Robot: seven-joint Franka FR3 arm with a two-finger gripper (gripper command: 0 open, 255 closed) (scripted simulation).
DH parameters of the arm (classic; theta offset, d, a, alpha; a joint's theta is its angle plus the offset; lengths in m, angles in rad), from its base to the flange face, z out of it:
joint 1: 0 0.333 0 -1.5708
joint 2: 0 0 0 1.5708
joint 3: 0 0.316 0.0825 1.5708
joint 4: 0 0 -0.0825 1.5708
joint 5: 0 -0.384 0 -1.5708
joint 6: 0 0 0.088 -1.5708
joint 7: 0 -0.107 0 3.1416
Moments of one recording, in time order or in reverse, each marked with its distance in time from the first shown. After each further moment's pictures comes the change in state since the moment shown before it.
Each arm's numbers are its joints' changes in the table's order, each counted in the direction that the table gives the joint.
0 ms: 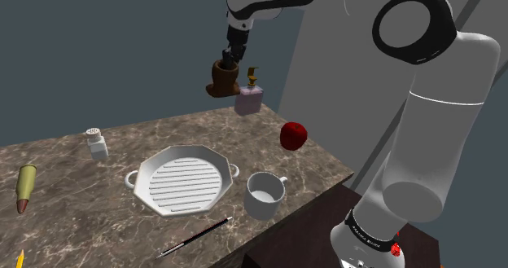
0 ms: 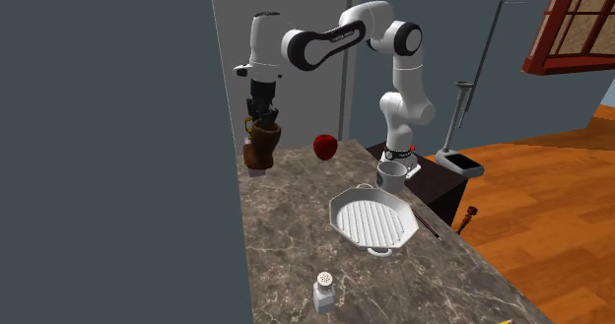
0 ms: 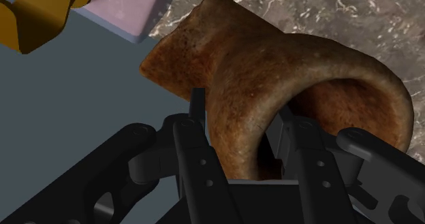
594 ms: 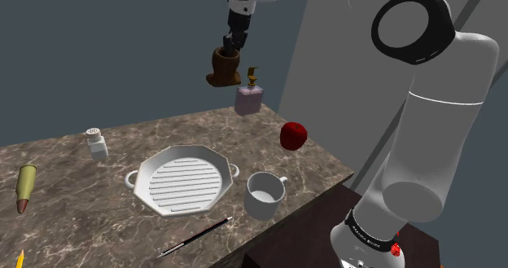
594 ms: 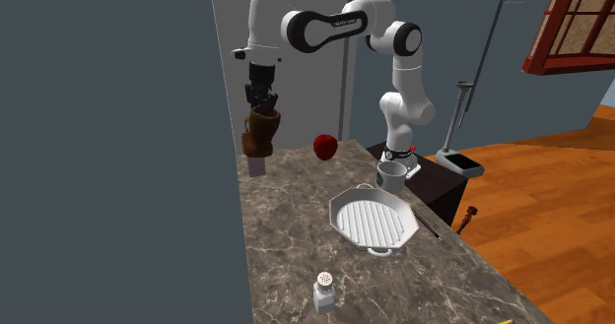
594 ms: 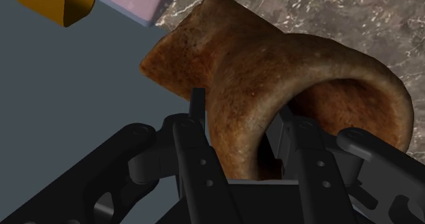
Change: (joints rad) arm 0.000 0.006 0.000 0.128 -0.001 -0.122 0.001
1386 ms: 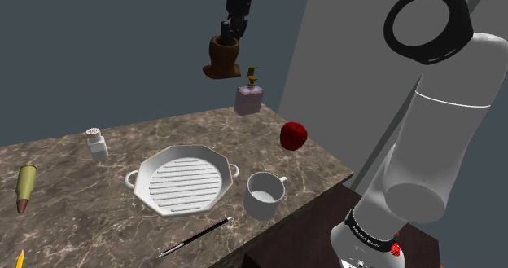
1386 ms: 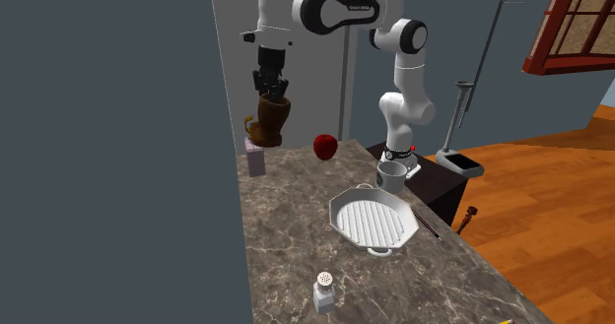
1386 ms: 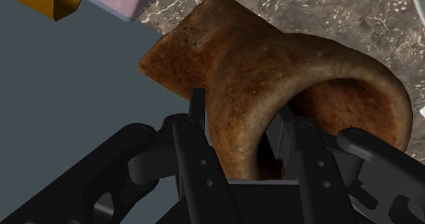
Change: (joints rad) arm 0.038 -0.053 0.019 0.047 0.017 -0.103 -0.055
